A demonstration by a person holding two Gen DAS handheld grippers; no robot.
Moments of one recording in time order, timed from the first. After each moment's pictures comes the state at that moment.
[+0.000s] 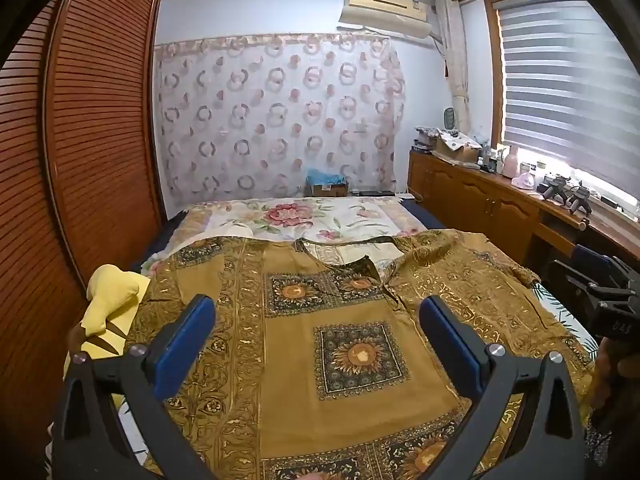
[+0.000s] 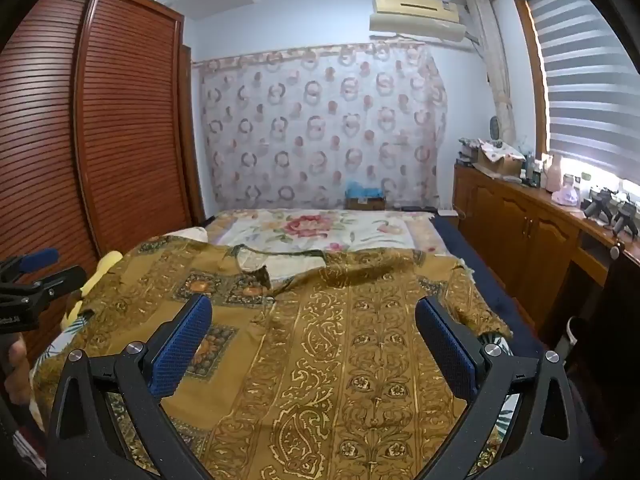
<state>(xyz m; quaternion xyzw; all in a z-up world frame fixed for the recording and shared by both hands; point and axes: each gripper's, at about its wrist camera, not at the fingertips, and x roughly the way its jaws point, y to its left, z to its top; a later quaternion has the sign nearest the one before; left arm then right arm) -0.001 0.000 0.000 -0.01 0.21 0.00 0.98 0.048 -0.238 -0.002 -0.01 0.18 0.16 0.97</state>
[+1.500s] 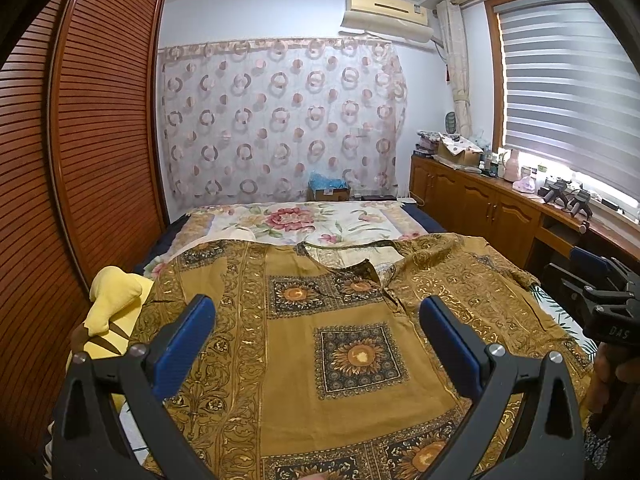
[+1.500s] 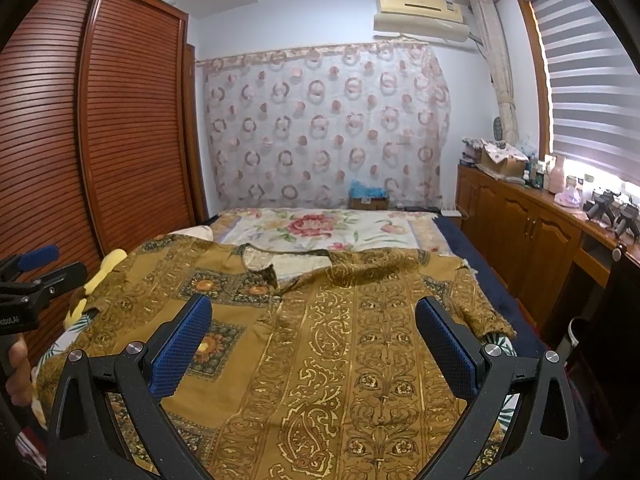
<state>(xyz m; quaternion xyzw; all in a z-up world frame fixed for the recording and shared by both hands) -0.007 0.001 0.006 -0.02 0.21 0.01 0.98 0.049 -0.236 -0.004 -0.02 0.19 0.16 0.97</state>
